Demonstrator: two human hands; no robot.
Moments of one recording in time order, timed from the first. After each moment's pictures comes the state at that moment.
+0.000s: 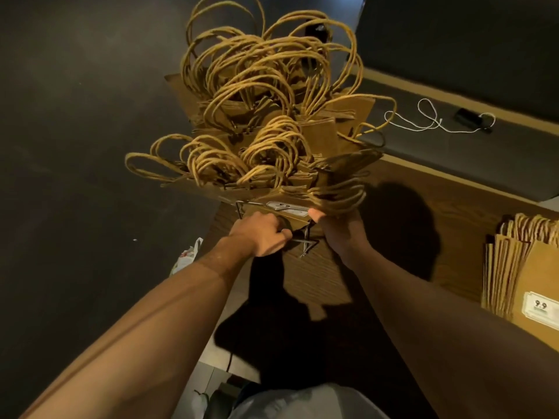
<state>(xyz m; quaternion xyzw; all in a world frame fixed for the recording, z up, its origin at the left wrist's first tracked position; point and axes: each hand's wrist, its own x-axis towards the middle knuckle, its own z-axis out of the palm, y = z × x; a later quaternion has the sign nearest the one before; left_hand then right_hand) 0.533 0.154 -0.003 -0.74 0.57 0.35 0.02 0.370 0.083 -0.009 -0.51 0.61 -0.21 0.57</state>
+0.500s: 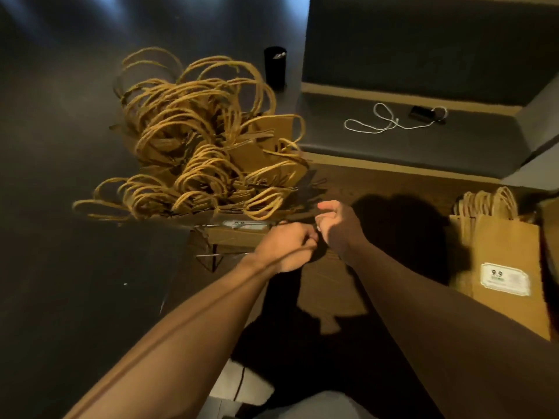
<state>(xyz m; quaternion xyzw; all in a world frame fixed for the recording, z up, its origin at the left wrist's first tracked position) 0.416 0.122 0.030 -0.68 0.64 0.35 -0.07 0.293 0.065 0.020 -0.54 0.64 -0.20 0.51</state>
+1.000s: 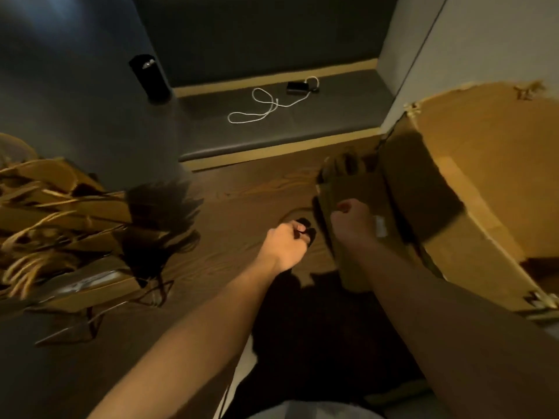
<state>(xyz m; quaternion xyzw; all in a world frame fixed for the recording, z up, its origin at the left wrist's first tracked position) 0.186 0.059 0.006 -0.65 0.54 0.52 -0.10 0.040 0.049 0.024 -0.38 0.81 -0.25 0.36</state>
